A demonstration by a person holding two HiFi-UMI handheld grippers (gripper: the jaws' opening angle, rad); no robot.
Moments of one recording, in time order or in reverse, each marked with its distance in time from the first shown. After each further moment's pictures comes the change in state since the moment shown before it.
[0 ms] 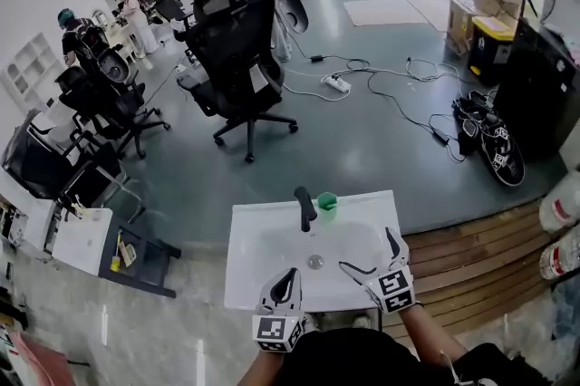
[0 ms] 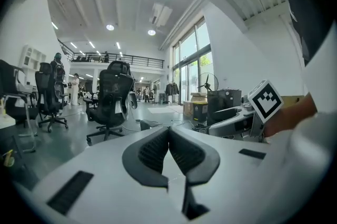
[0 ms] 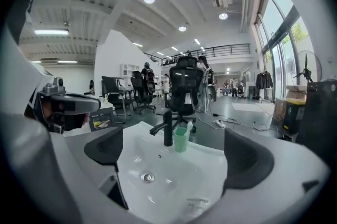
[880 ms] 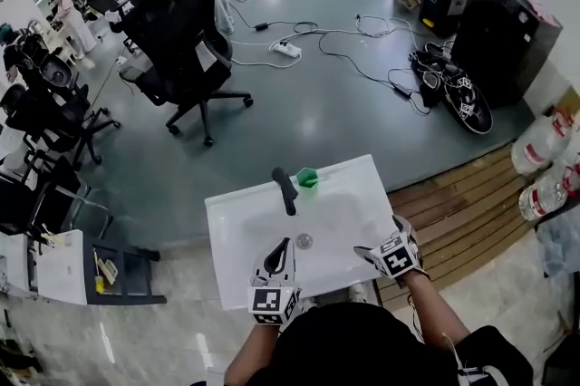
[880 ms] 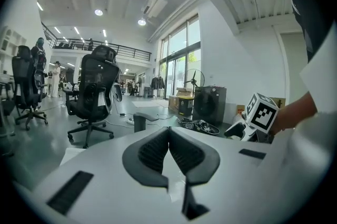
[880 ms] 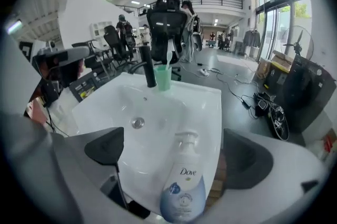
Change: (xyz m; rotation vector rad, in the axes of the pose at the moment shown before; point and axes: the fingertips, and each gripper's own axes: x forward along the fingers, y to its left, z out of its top) left arm 0.068 0.049 -0.027 0.011 0.067 -0.204; right arm 0.024 -0.025 -0.138 0.152 0.561 -0.145
